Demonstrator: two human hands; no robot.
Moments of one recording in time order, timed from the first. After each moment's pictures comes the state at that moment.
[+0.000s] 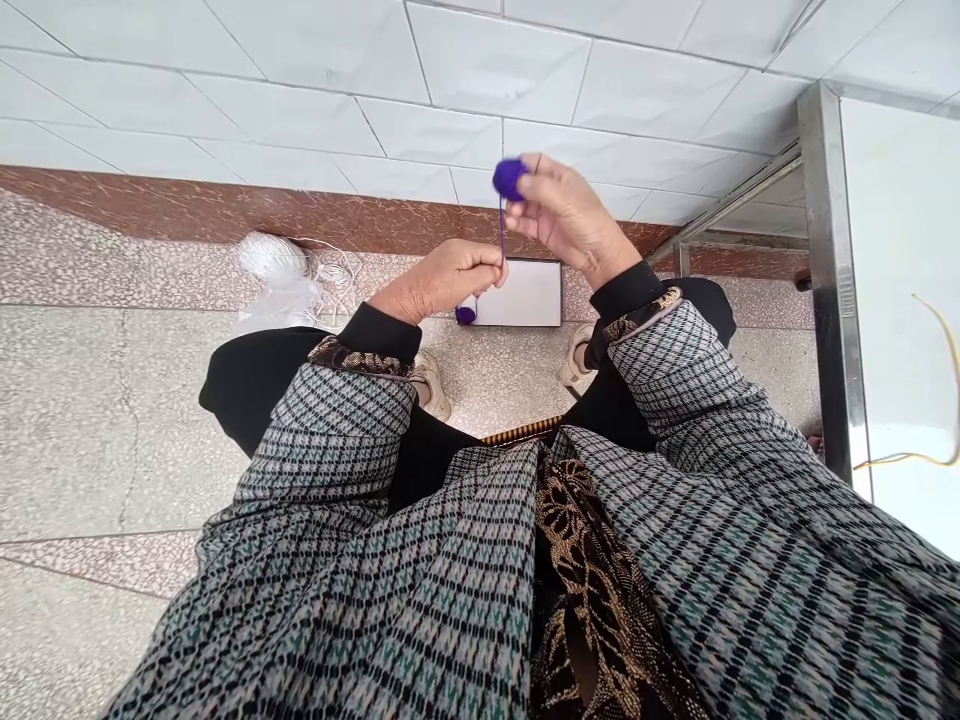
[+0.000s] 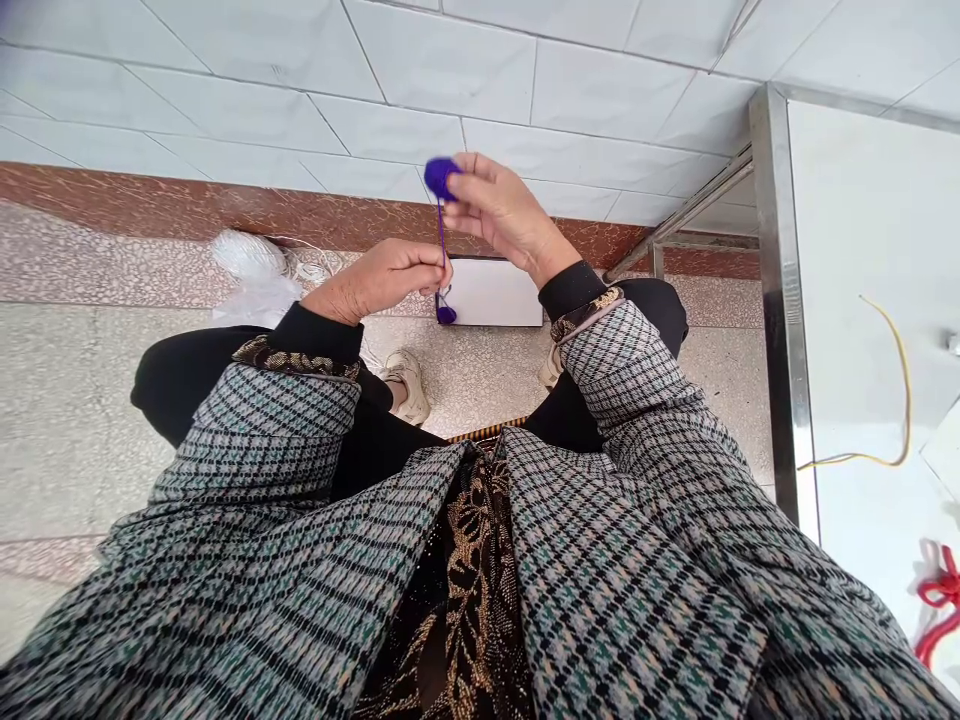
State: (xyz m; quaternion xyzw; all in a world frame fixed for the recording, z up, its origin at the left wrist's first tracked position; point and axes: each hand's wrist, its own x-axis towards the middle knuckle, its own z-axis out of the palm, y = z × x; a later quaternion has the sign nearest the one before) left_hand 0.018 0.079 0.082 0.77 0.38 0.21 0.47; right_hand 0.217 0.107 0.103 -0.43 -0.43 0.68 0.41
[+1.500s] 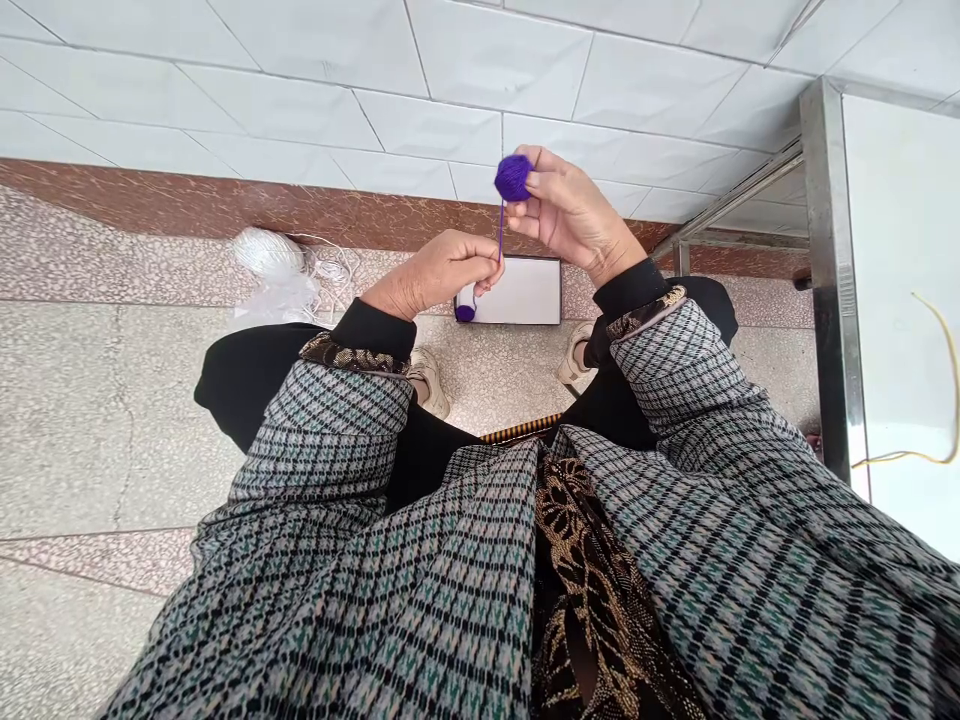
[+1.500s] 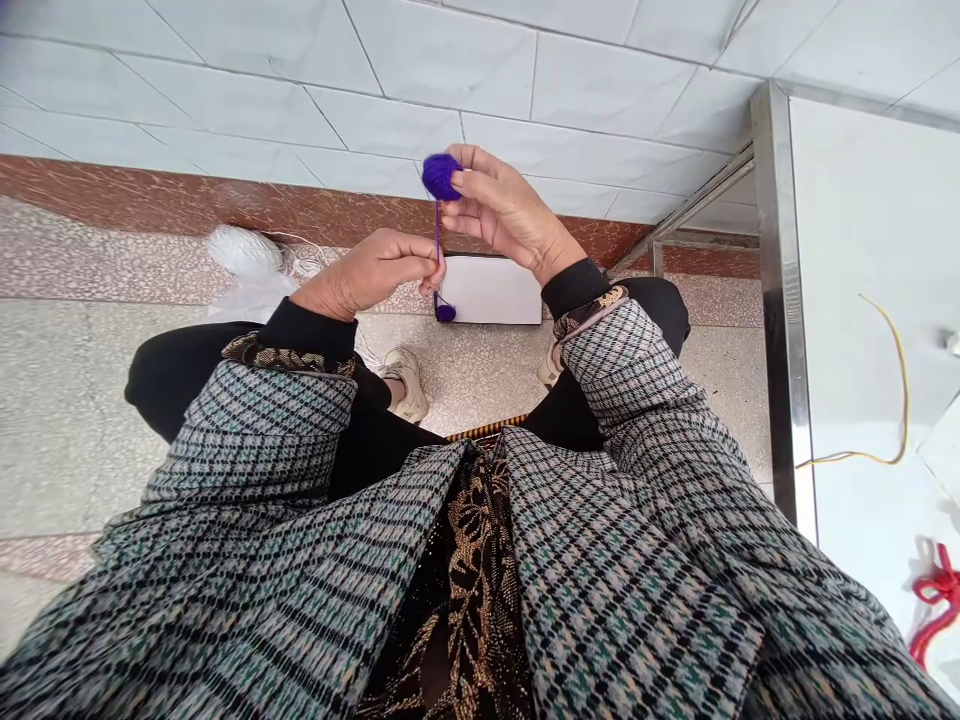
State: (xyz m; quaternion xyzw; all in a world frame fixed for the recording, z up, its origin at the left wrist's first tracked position) left_hand 0.018 0.080 0.091 0.76 0.37 0.21 0.50; right_hand 0.217 0.098 0.118 -0.41 -0.39 0.71 0.41
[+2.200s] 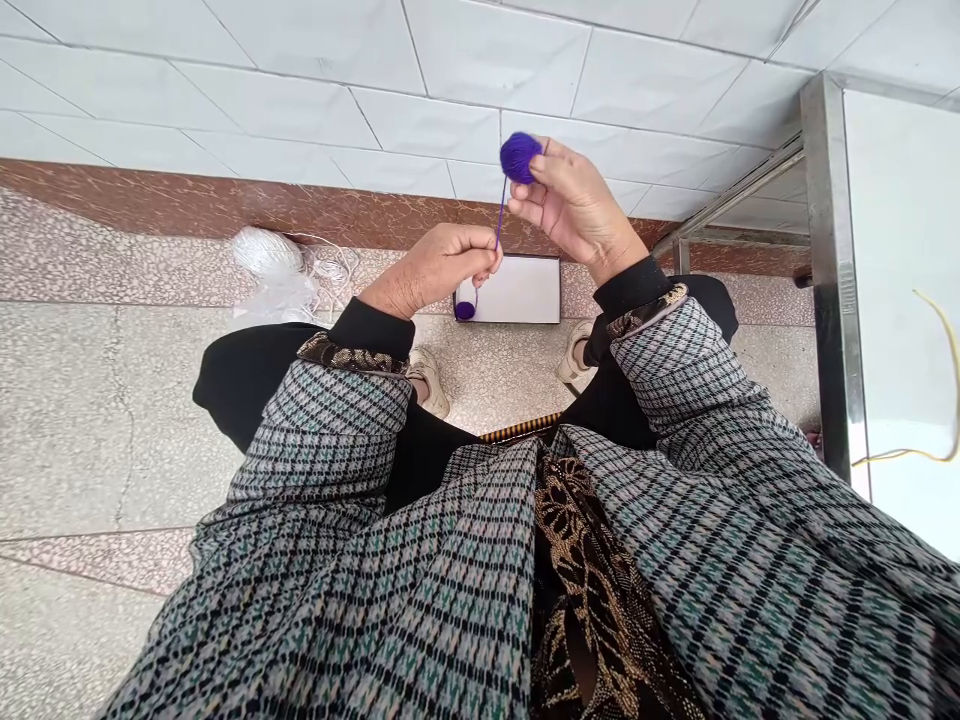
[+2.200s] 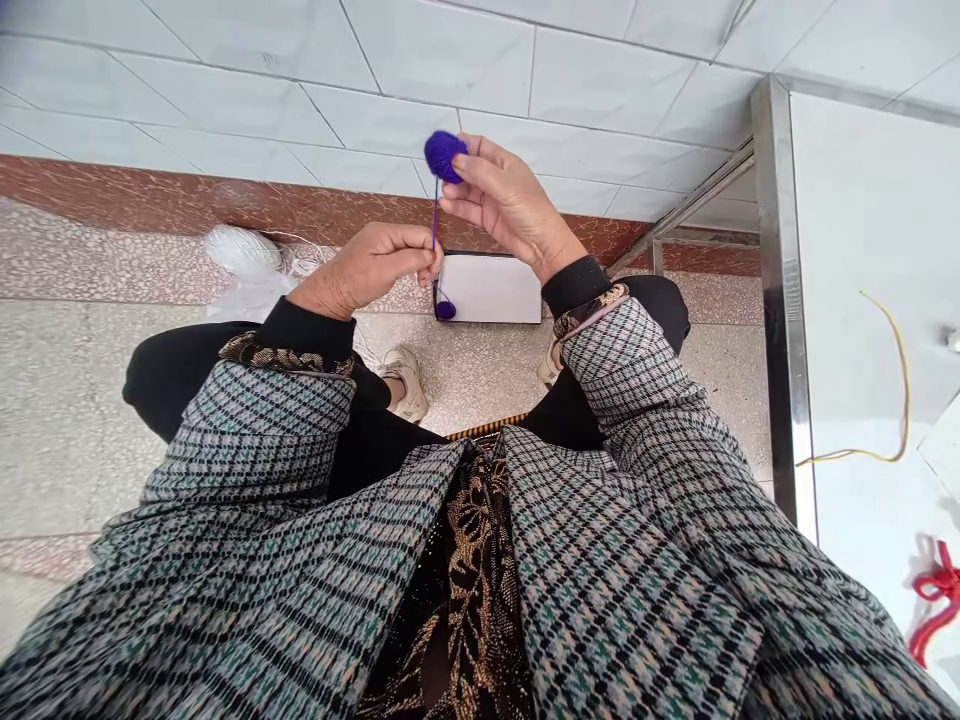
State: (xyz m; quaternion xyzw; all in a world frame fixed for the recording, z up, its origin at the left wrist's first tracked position) left_hand 0.018 0.080 0.091 0.75 0.37 0.25 0.49; right_hand 0.222 0.102 0.115 -0.39 -0.39 0.69 0.46
